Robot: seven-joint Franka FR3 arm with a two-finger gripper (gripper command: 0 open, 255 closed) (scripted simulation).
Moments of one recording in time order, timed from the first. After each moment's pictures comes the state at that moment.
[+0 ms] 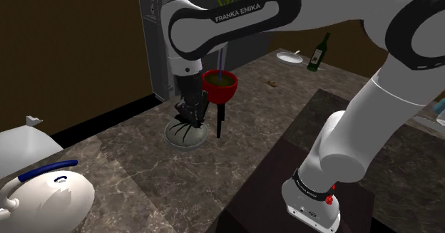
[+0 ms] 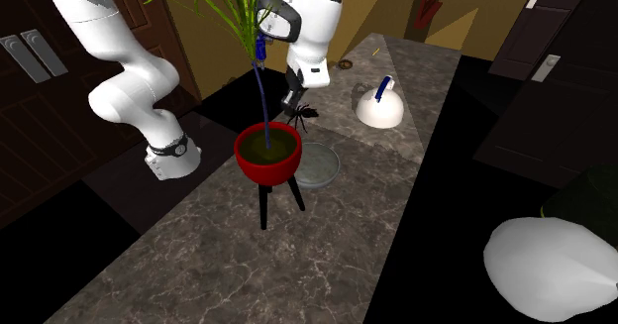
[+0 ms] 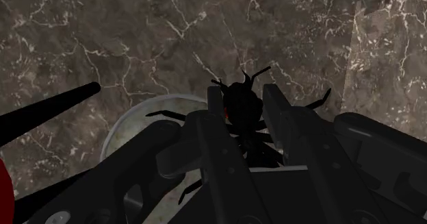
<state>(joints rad) 0.17 -0.10 0.25 -2.12 0.18 1.73 0.19</state>
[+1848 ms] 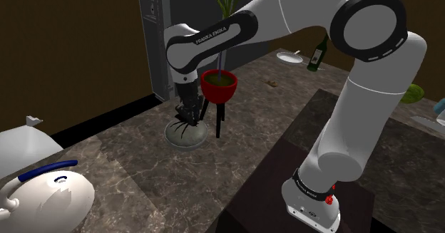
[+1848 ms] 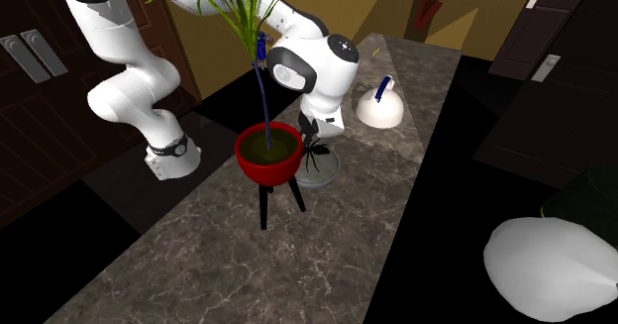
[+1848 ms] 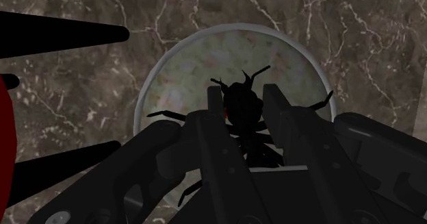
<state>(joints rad) 0.11 0.13 0.19 -2.05 0.10 1.88 0.09</state>
